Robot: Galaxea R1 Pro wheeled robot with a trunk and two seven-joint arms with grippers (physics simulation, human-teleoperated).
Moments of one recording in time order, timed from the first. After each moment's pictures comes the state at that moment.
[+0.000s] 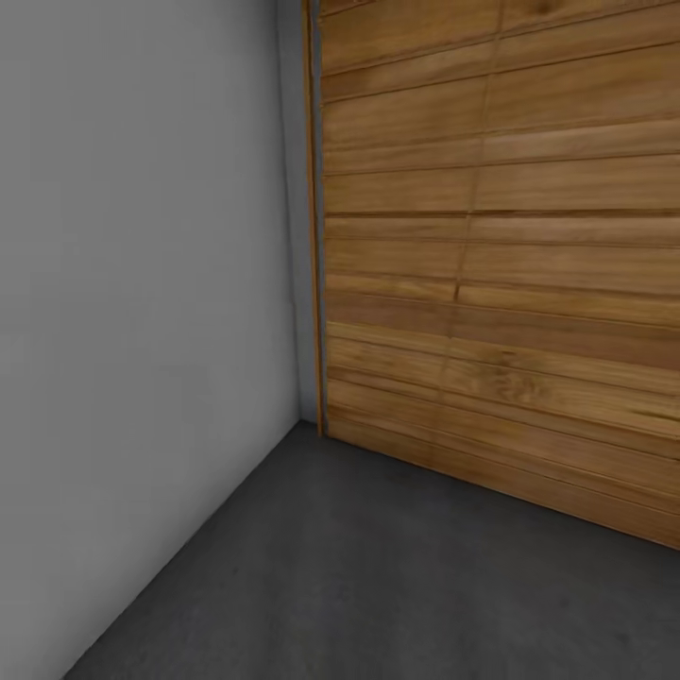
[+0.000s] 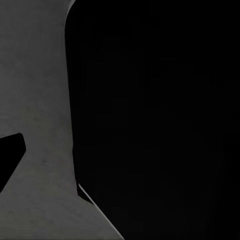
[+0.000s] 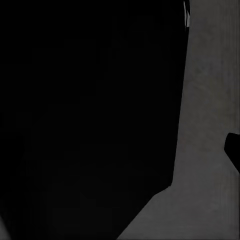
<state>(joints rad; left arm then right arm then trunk) 0.00 0.00 0.00 0.00 0.00 0.00 0.01 0.01 0.00 0.00 0.00 0.00 0.00 0.01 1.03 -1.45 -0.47</state>
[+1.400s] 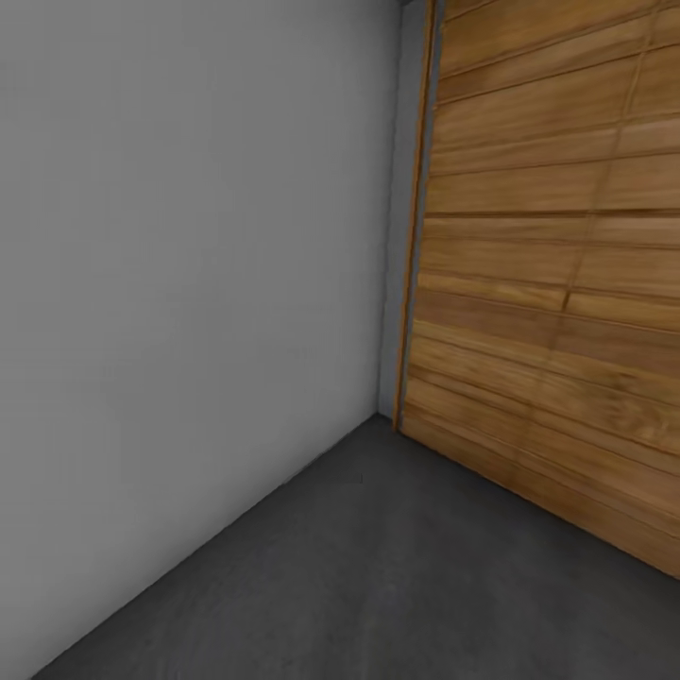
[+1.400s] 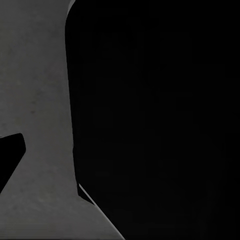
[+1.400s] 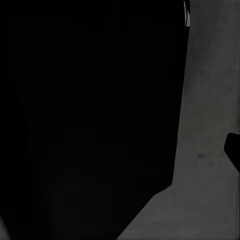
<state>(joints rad) 0.00 0.00 0.00 0.00 0.00 0.00 0.01 0.01 0.00 0.00 0.00 0.00 0.00 0.01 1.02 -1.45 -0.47</state>
